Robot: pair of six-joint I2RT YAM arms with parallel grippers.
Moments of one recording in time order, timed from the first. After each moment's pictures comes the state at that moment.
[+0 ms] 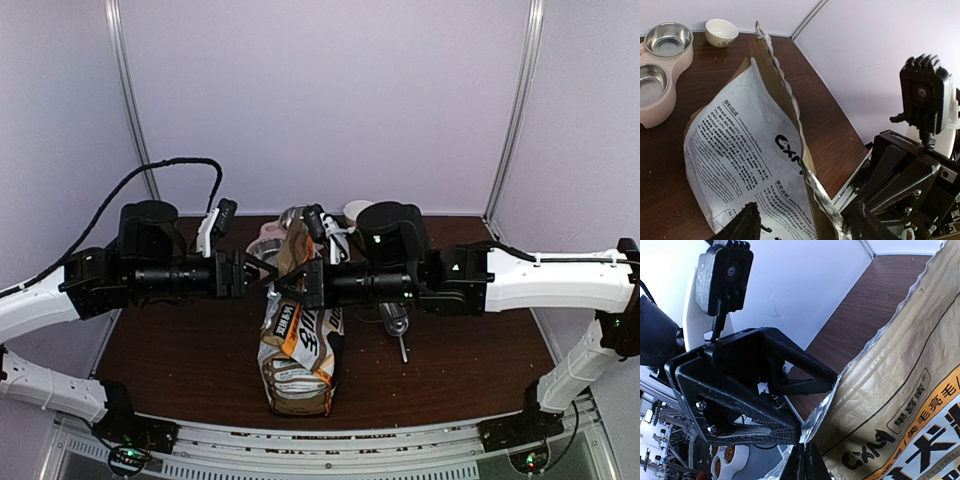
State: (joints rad) left arm -0.97 1.02 0.96 -0.32 0.10 -0.69; right arm 1.19 1.53 1.28 -0.07 -0.07 0.77
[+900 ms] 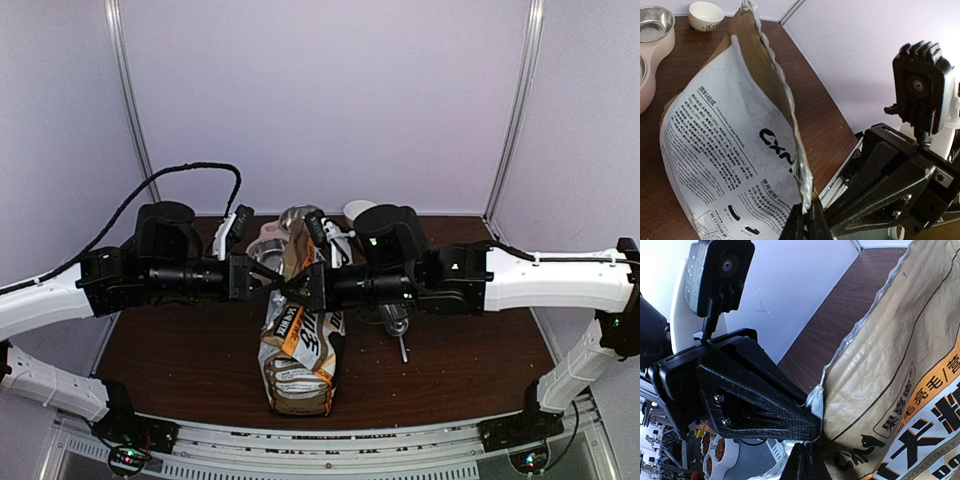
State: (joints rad) left arm -0.97 1.09 0.96 -0.26 0.20 -0.71; right arm 1.19 1.53 1.28 -0.12 -0.06 0.76
